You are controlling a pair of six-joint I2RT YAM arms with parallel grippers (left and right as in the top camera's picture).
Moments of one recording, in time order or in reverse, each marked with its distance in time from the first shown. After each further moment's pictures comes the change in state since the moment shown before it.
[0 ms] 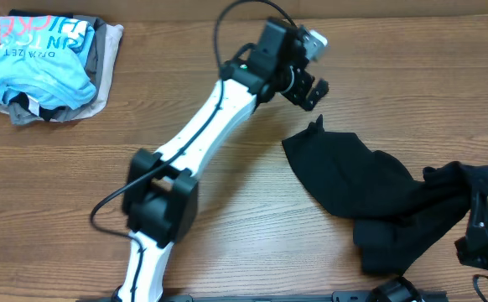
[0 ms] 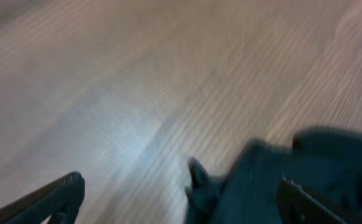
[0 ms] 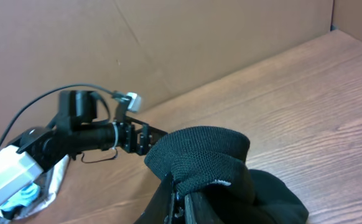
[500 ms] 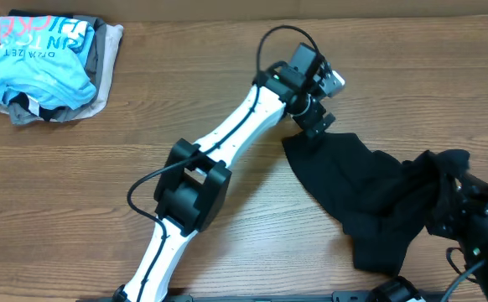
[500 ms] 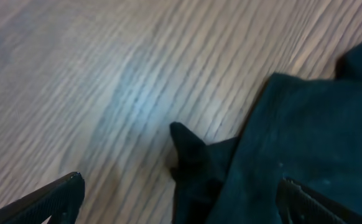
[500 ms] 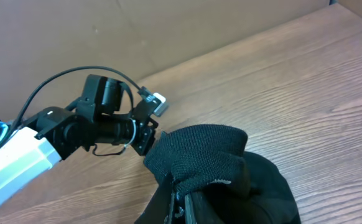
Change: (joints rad) left arm -0.091 0.201 0.121 -0.164 -0.087 0.179; right arm 0.000 0.092 -0.076 0.011 -0.010 0.000
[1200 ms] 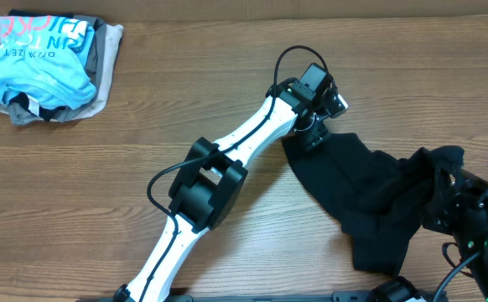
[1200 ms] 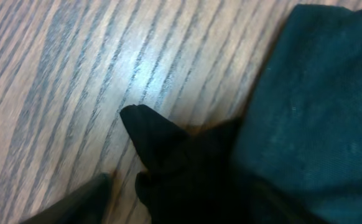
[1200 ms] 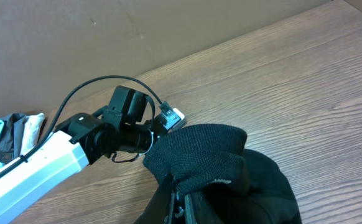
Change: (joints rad) left arm -0.037 0.097 0.005 -0.017 -0.048 0.082; right arm 0.000 0.022 -0.001 0.000 -0.006 0.000
